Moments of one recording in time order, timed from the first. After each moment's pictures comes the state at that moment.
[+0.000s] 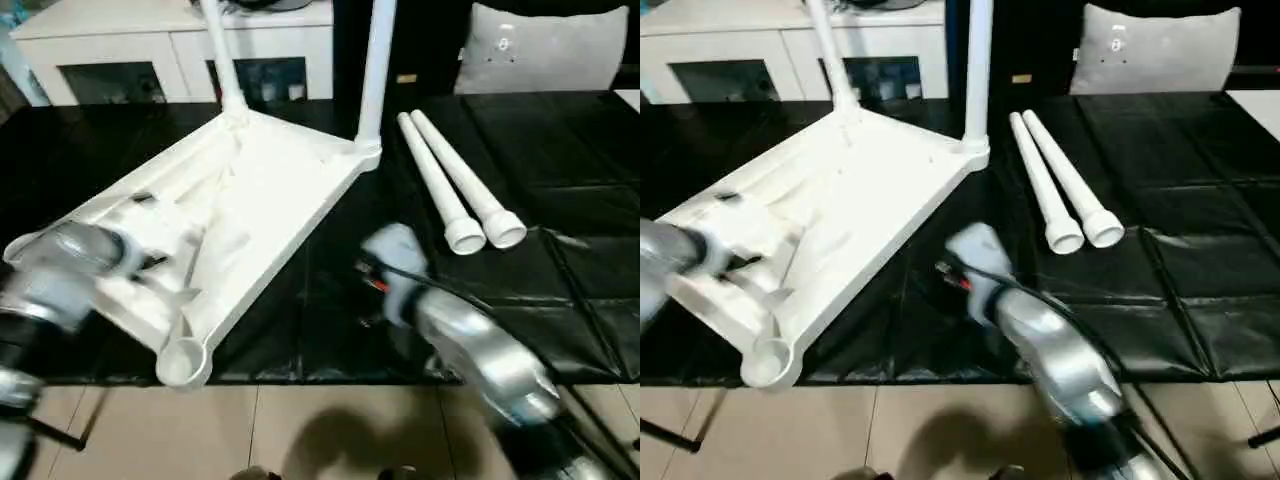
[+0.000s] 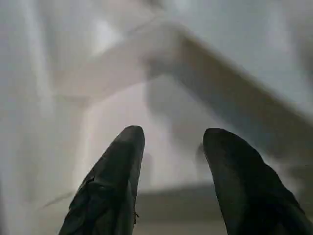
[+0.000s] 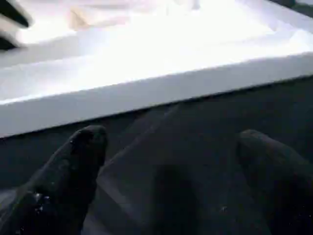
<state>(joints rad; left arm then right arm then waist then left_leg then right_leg) -0.62 0.71 -0.36 0.53 0.24 0.39 -0.76 -0.42 -0.15 0.28 0.20 0.08 0.44 0.37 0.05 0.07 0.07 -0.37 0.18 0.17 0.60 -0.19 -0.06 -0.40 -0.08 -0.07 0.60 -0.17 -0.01</state>
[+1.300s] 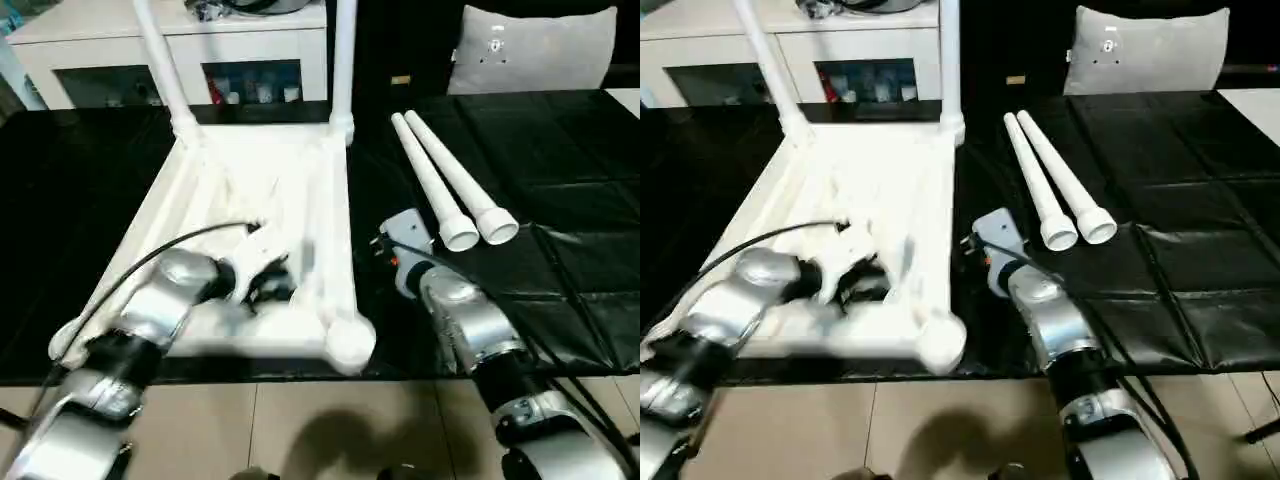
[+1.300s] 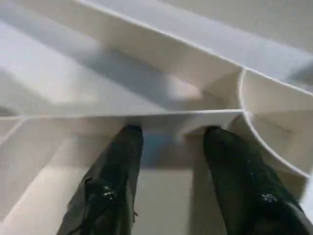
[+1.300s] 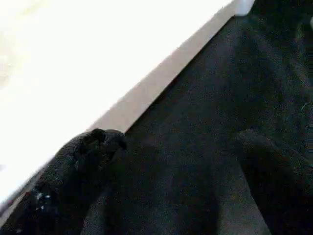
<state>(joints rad) -0.68 0.33 -0.29 0.63 0.07 0.29 -0.72 -0.56 -0.15 0.16 0.56 0.00 0.19 0.34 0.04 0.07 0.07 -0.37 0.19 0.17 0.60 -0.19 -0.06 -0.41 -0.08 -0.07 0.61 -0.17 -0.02</state>
